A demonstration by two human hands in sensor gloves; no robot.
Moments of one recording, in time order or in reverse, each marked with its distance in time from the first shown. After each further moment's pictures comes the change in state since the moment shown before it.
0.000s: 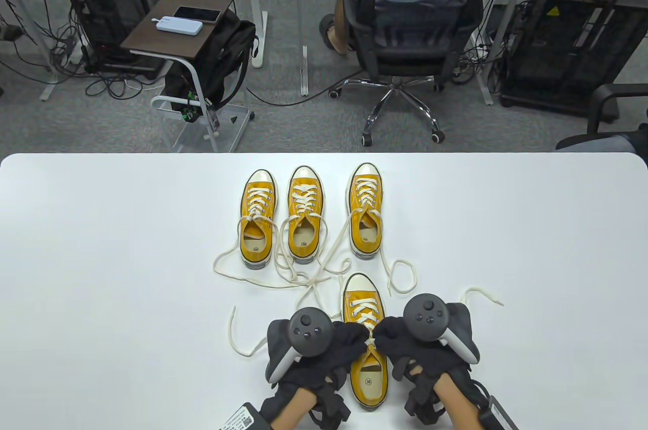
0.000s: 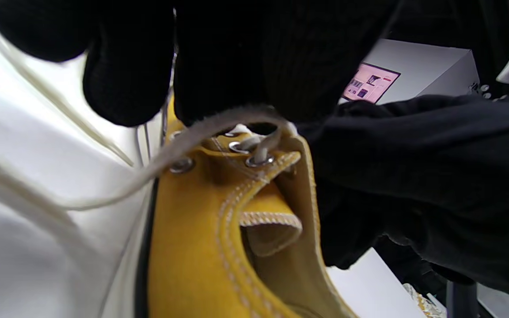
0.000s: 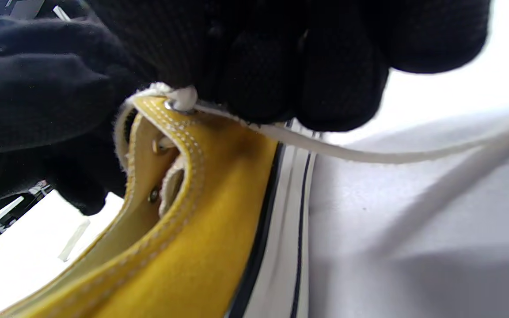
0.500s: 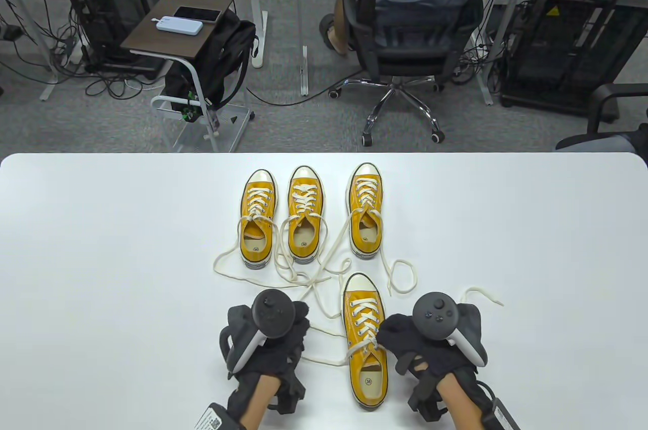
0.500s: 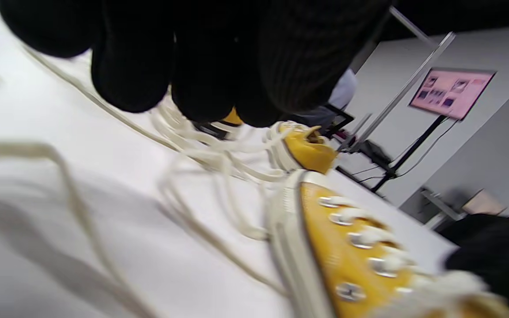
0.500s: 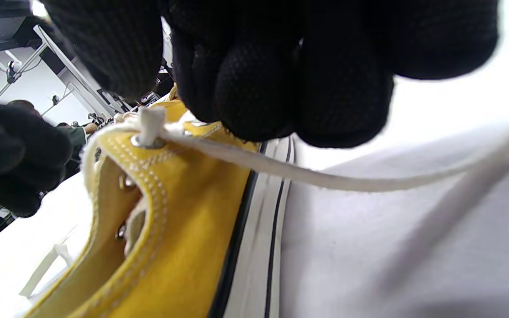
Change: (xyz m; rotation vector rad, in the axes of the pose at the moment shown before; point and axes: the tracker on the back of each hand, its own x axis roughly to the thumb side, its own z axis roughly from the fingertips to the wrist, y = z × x) left_hand -0.019 0.057 0.011 0.108 0.184 -0.116; right_hand -0.006 -0.008 0.003 -0.089 0.062 0.015
